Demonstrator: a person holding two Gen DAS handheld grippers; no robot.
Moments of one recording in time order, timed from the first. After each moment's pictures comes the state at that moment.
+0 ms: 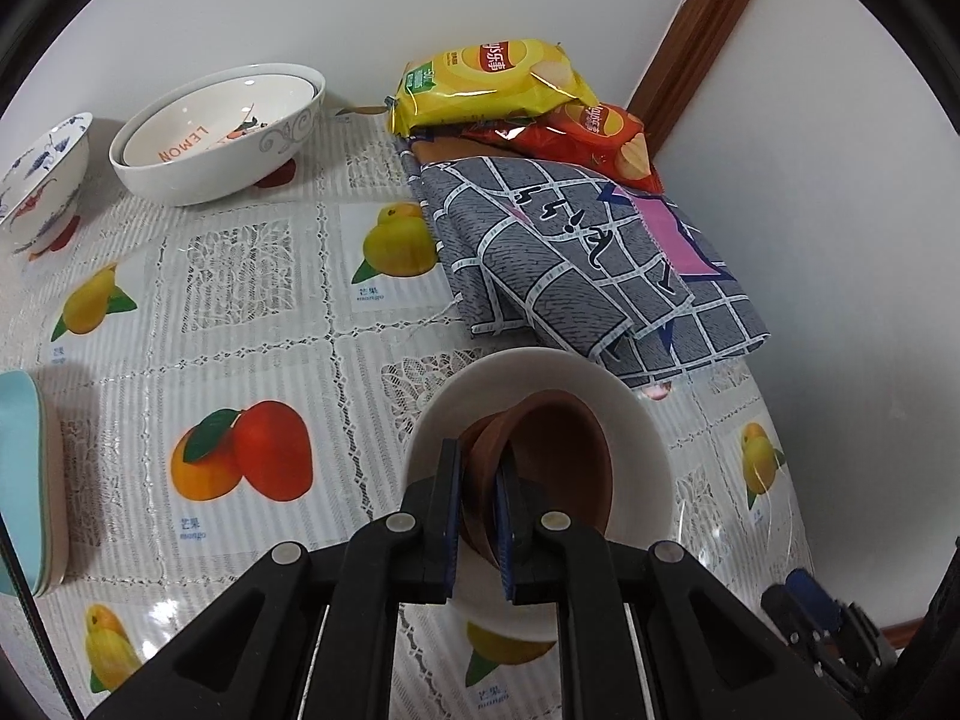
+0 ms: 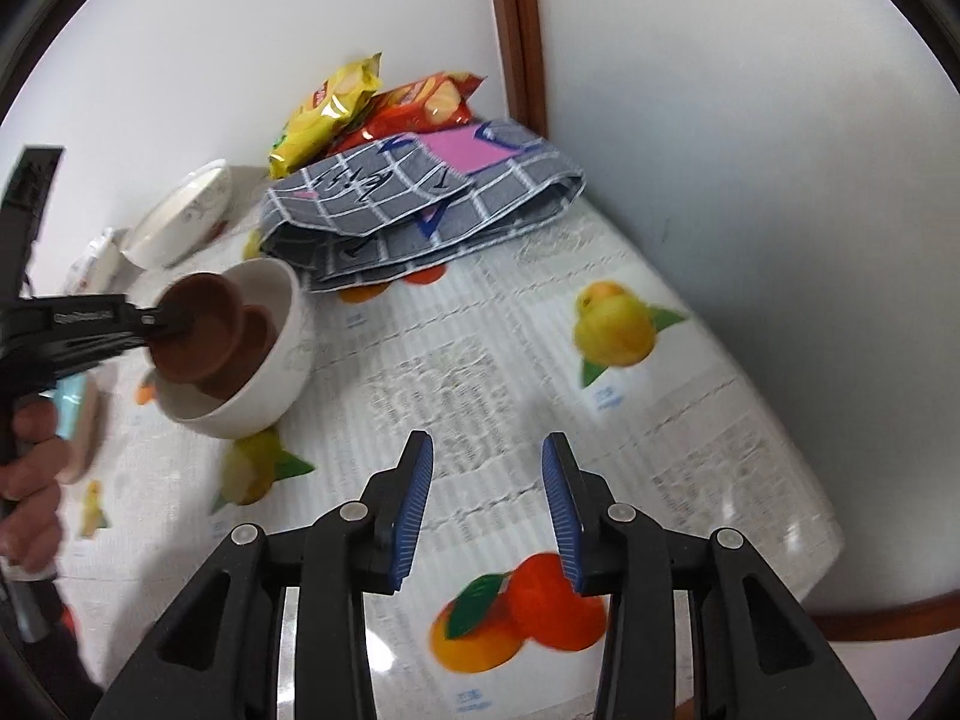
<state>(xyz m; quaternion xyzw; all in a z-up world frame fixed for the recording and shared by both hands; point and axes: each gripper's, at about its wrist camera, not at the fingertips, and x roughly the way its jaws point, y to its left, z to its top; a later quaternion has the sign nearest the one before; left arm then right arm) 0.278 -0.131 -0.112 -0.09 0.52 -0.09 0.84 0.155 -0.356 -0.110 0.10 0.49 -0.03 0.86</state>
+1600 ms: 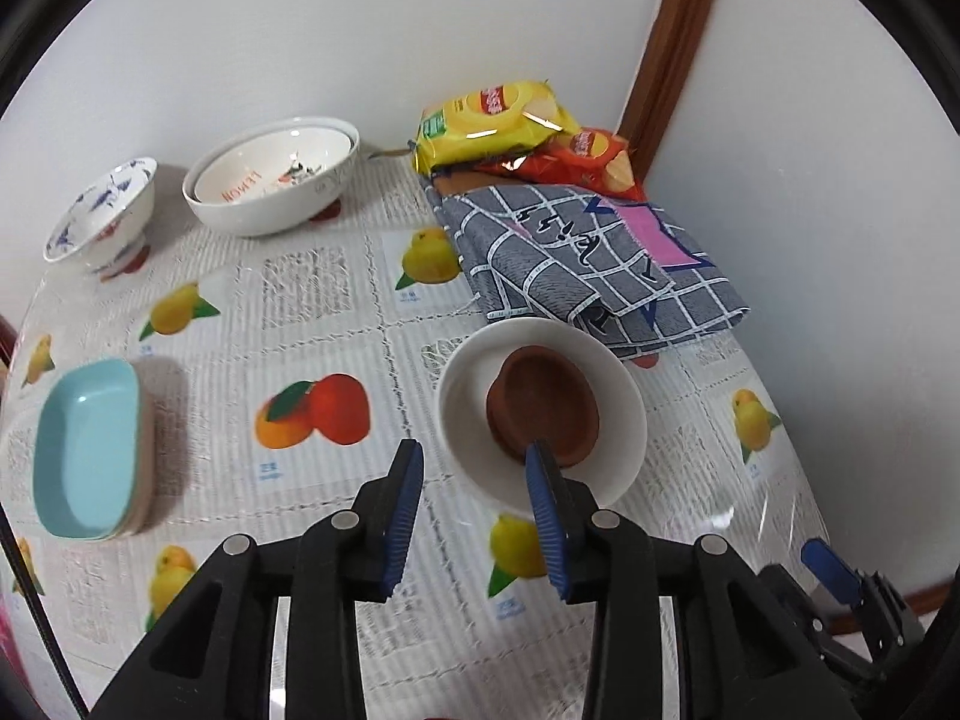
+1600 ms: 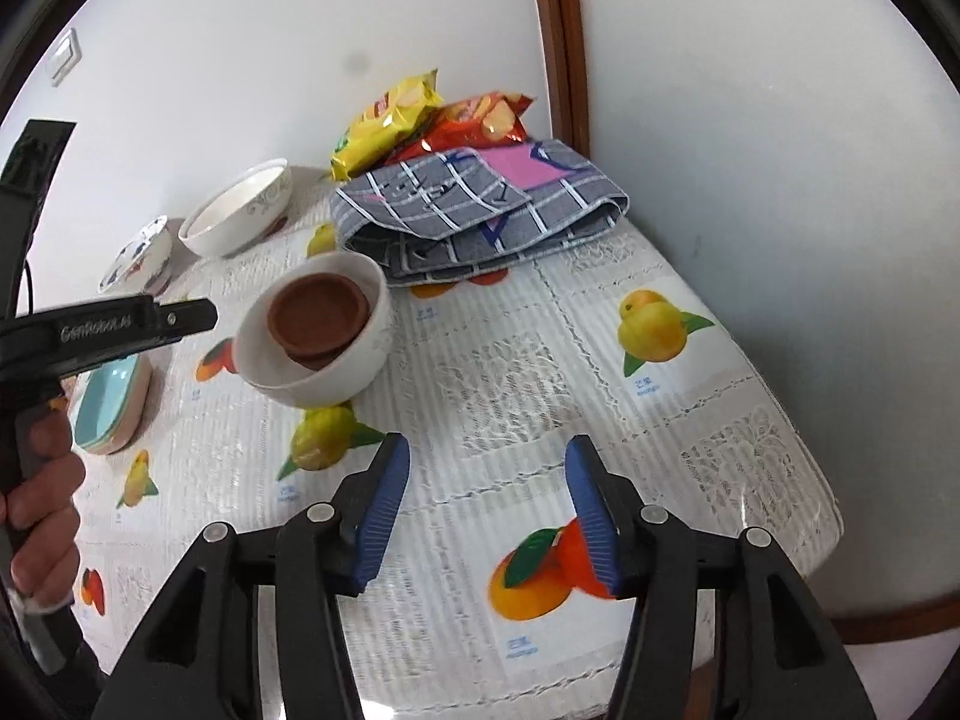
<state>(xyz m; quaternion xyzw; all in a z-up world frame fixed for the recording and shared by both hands) 0.212 -0.125 -0.062 -0.04 0.49 -0.06 0.87 0.123 -0.327 -0.076 0.08 0.47 0.00 0.88</state>
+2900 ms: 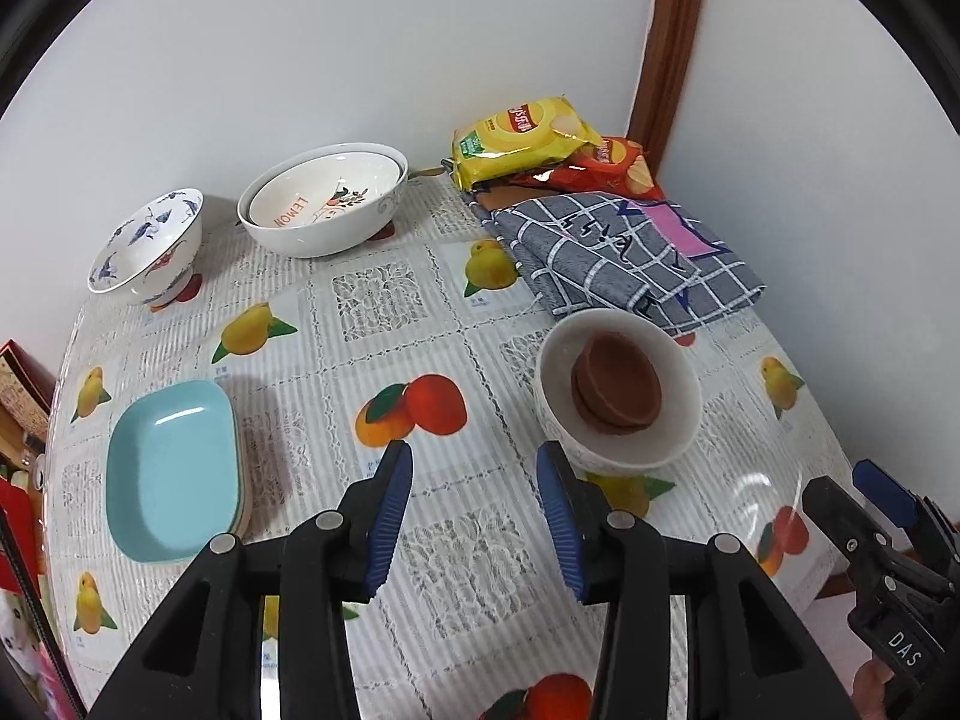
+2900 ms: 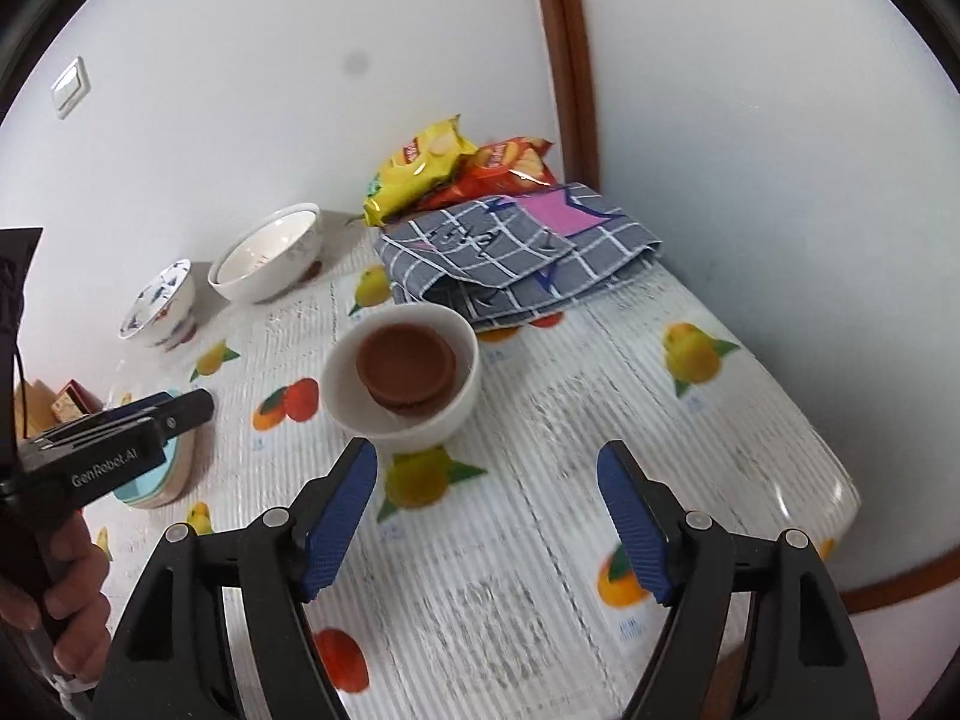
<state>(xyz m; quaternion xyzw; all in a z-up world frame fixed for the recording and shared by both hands) 0.199 -0.079 -0.047 0.01 0.48 -0.06 0.88 0.126 -0.276 -0.039 0.11 0.45 -0.02 0.89</state>
